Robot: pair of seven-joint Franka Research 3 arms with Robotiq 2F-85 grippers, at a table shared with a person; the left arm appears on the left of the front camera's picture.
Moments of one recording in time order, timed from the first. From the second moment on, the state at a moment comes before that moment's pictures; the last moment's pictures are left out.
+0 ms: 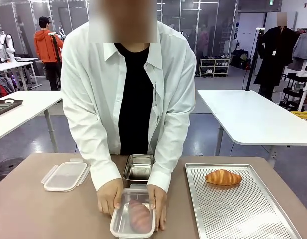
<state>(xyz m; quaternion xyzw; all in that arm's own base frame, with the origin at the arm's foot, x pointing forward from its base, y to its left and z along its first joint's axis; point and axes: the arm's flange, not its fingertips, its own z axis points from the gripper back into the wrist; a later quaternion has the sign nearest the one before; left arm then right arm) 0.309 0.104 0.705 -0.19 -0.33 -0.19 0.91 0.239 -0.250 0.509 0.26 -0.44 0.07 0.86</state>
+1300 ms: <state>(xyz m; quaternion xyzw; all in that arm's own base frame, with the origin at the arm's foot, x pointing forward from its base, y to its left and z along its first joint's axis) 0.309 0.104 0.705 -0.19 -0.33 -0.19 0.91 0.247 -0.250 0.523 0.25 -0.44 0.08 0.86</state>
